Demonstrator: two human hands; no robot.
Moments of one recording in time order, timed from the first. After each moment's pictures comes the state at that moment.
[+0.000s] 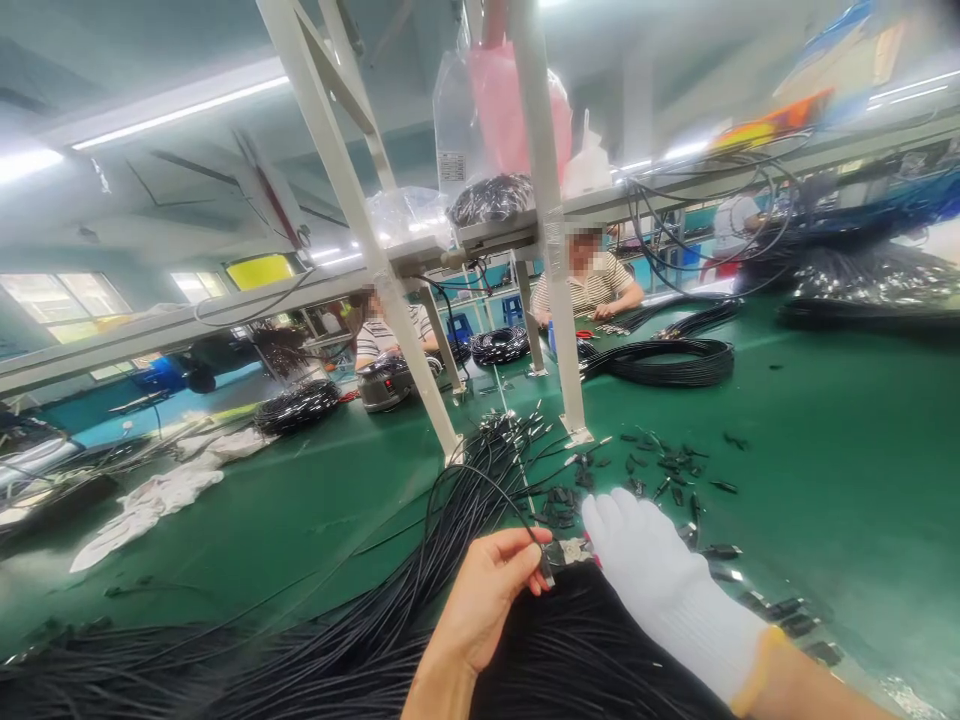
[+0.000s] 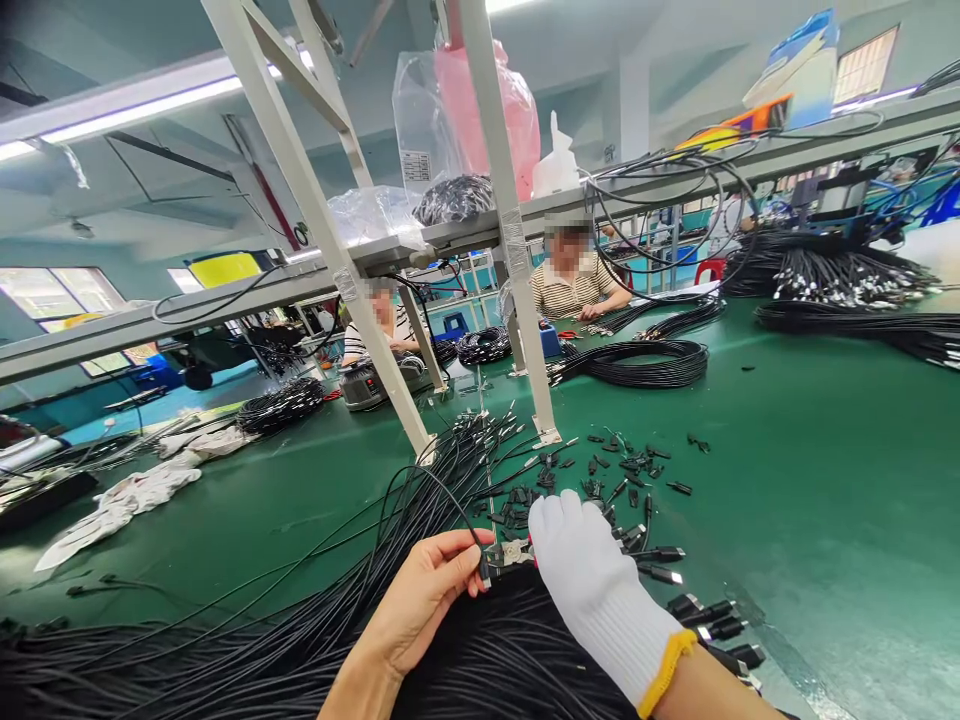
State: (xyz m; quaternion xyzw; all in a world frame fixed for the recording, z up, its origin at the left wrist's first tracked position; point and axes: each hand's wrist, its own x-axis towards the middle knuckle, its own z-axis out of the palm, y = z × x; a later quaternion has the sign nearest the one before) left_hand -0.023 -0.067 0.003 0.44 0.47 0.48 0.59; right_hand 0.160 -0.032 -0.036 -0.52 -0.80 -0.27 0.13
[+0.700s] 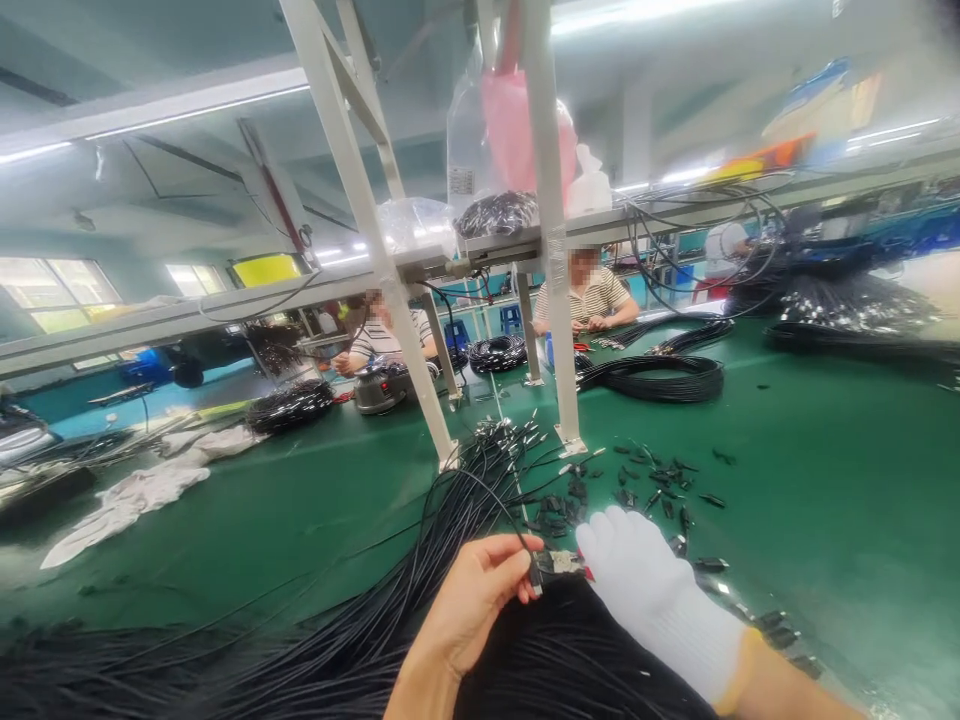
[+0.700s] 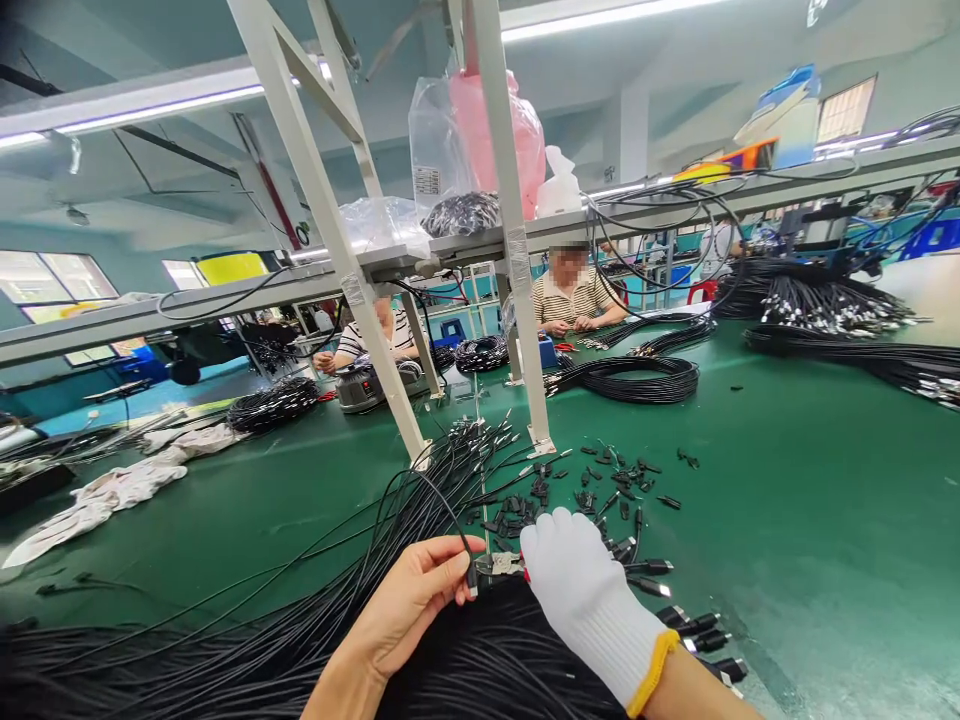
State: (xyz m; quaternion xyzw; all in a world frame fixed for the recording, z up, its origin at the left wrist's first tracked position) left_hand -0.029 -0.068 0.005 0.44 0.45 0.47 0.62; right_hand 0.162 -0.032 -0.040 -0.51 -0.82 -0.23 0.11
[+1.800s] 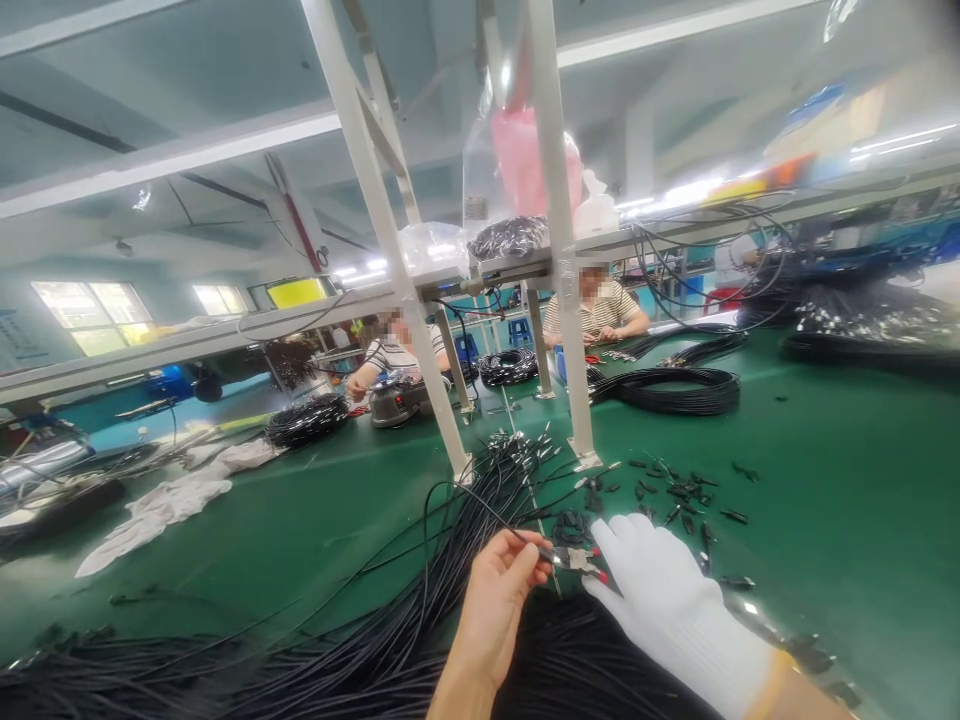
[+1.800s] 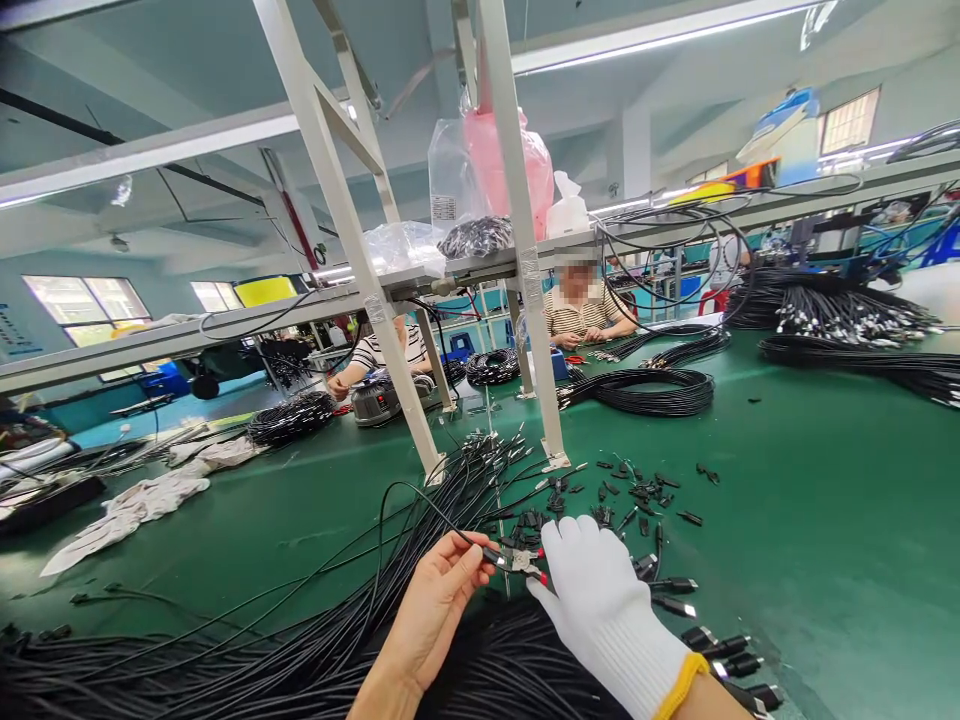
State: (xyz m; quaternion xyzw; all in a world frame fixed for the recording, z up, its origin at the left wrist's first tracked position) left_hand -0.024 -0.060 -0.009 0.38 0.40 0.61 0.57; right_hand 0.159 -0.042 -0.028 -0.53 -0.79 -0.22 0.23
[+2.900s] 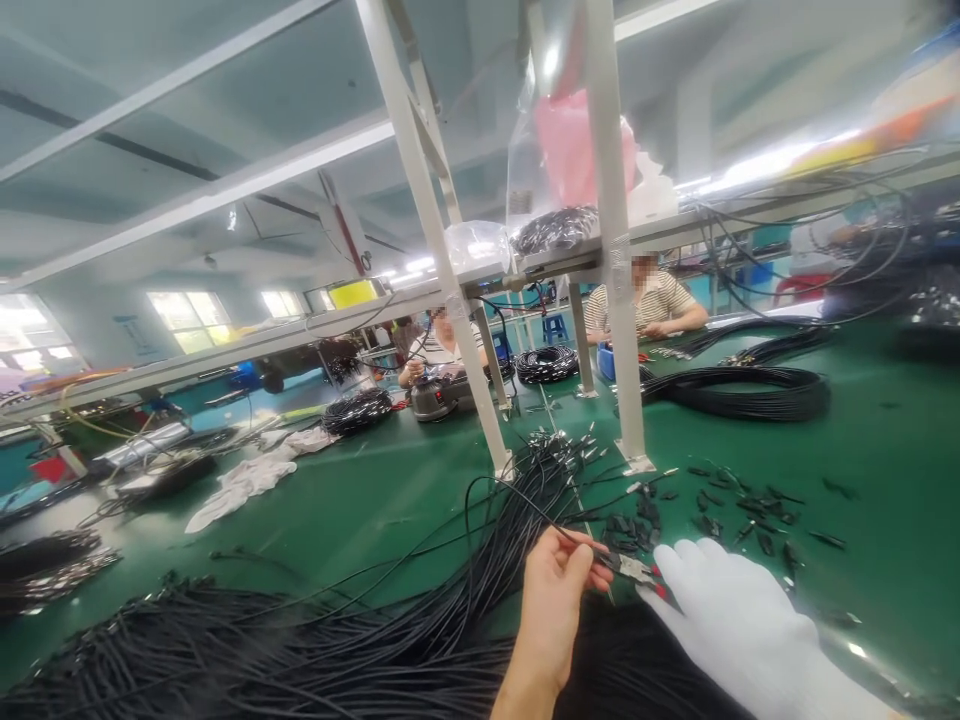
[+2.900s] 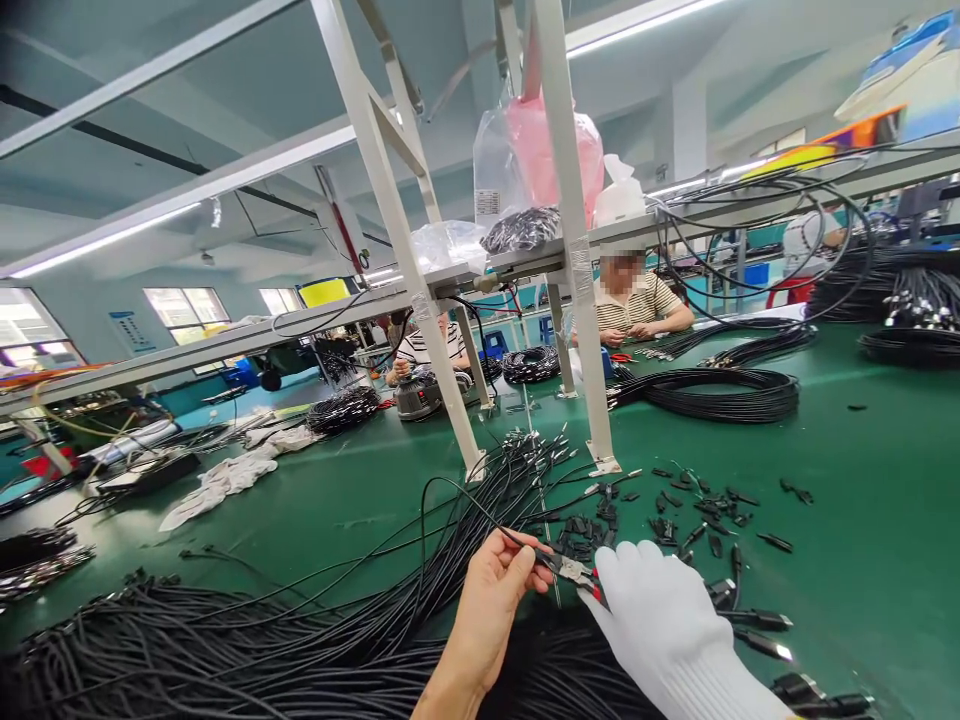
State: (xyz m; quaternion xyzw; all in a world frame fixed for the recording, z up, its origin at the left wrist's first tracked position) left_hand -0.015 -0.062 -0.017 0.42 0.42 0.62 0.50; right_hand 0.159 -0.033 -0.054 -0.51 -0.80 -0.24 0.23
